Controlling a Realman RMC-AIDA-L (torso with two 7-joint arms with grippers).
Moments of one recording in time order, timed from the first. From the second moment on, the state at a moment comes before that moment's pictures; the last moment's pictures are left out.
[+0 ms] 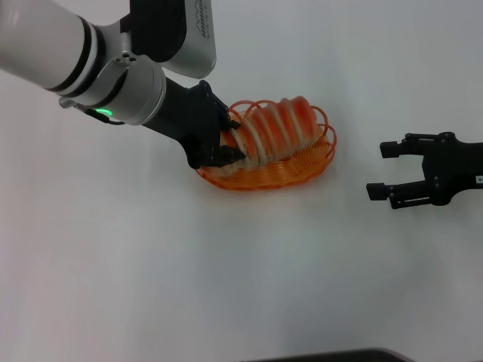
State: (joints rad) left arm -0.74 -2.17 1.44 1.12 2.38 1.35 -1.78; right arm 0.39 2.06 -0.49 -0.78 -2.30 -1.70 1.35
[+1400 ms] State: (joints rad) left arm -0.38 -2.09 0.67 0.90 2.13 1.69 -1.45; right arm 0.40 2.05 -0.50 -0.78 -2.29 -1.68 1.36
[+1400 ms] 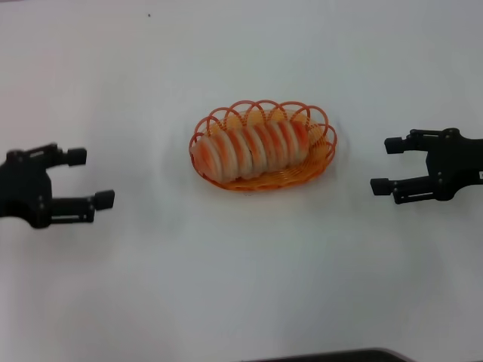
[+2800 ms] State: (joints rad) left arm -0.34 -2.10 0.62 0.75 2.13 1.64 -1.35; right arm 0.41 2.04 -0.49 -0.79 -2.29 -1.63 1.35
